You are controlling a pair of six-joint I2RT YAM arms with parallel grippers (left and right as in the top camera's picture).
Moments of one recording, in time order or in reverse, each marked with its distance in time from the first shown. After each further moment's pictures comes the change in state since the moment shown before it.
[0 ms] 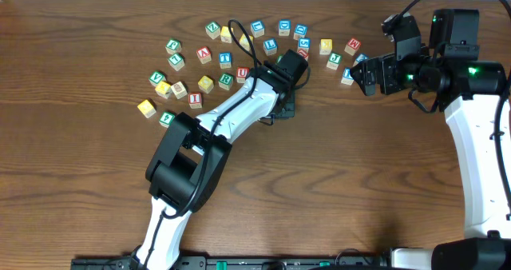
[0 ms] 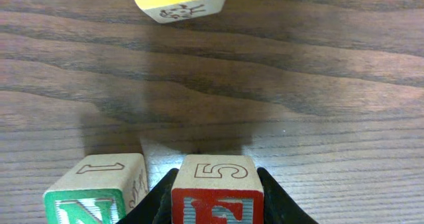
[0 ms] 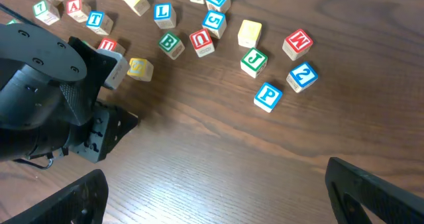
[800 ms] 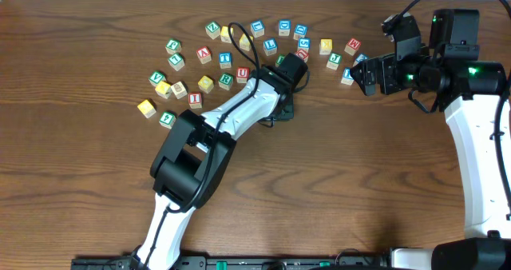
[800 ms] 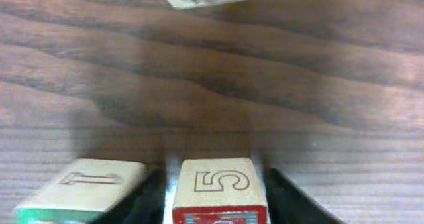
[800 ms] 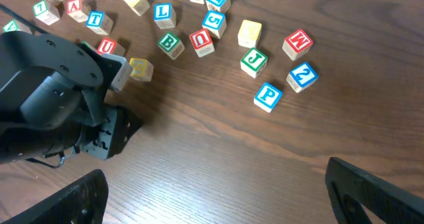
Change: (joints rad) left arm 0.000 0.038 0.000 -0.002 -0.018 -0.045; right arm 0.000 0.000 0.000 0.000 0.000 0.000
